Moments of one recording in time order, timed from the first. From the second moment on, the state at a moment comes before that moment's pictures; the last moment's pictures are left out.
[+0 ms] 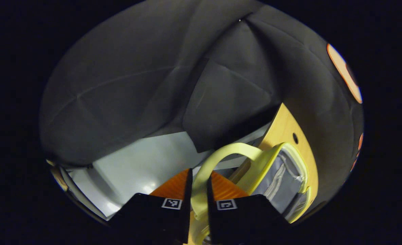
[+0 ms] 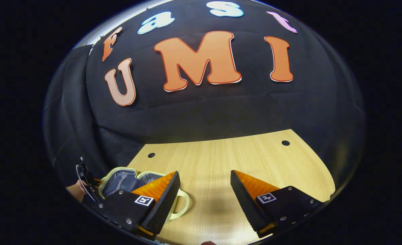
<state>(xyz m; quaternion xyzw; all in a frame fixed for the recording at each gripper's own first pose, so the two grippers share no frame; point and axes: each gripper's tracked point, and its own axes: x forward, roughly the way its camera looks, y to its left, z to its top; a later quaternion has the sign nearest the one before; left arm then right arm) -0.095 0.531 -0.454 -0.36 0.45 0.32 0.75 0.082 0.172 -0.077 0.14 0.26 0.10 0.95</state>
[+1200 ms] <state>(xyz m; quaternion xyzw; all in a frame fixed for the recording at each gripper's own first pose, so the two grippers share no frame) -0.041 0.397 -0.152 -0.06 0.28 0.21 0.93 0.114 0.089 -0.068 0.10 0.18 0.14 0.97</state>
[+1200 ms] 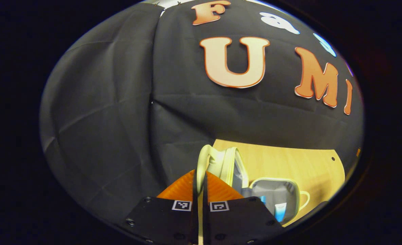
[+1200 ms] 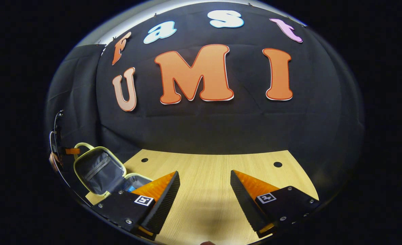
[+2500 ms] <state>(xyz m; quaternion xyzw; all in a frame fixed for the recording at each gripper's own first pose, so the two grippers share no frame) -0.002 0.124 -0.153 -0.05 0.27 0.08 0.96 0.101 -0.003 -0.096 0.11 0.17 0.15 0.97</state>
